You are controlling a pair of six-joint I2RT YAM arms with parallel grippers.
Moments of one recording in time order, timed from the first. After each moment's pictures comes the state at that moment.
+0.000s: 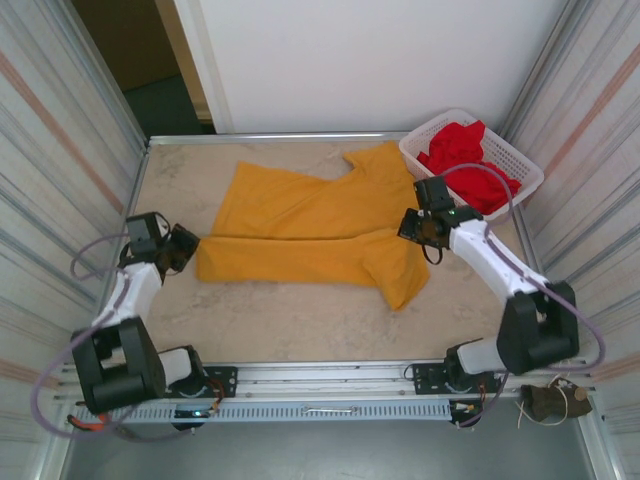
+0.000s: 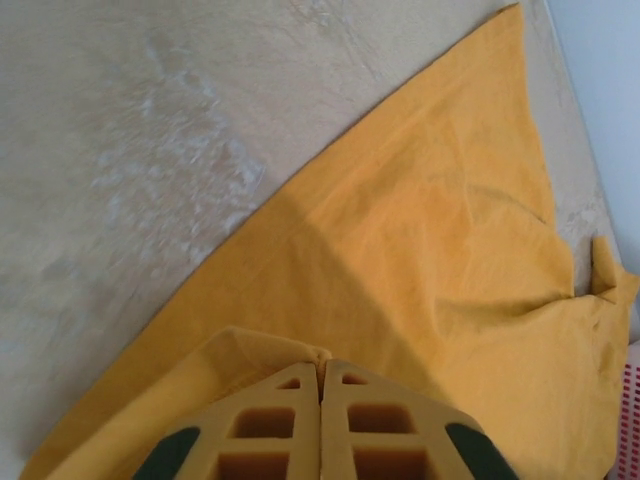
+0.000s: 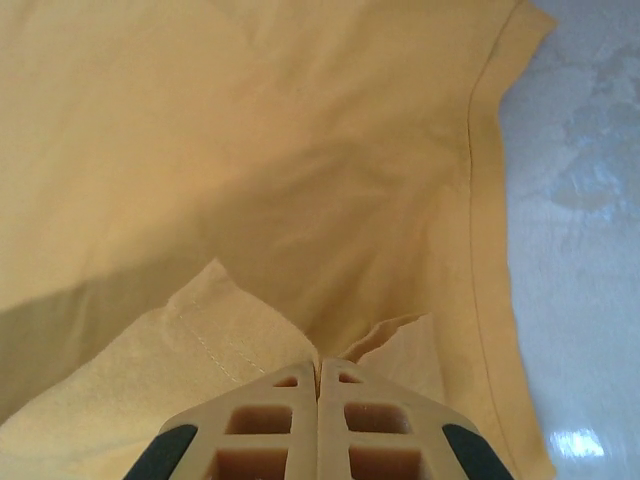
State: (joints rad) left arm 0.25 1.27 0.67 -0.24 0.37 -0.73; right arm 0.27 1.44 1.03 -0.64 0.05 0.59
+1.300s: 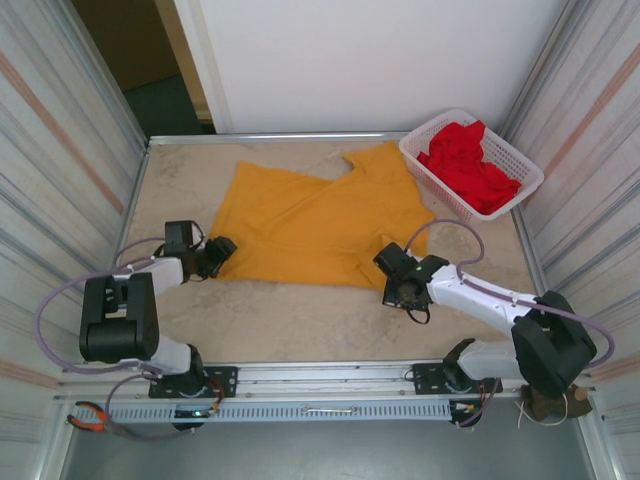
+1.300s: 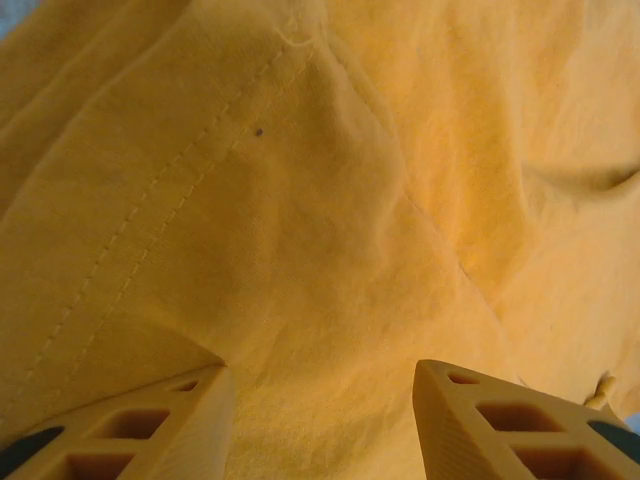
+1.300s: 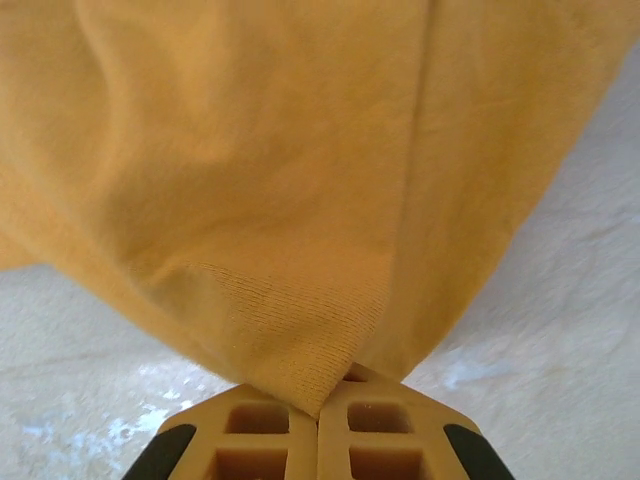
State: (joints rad) left arm 0.07 1.47 0.57 -0.05 0.43 -0.76; right arm 0.67 1.26 0.66 -0.77 0.19 0.90
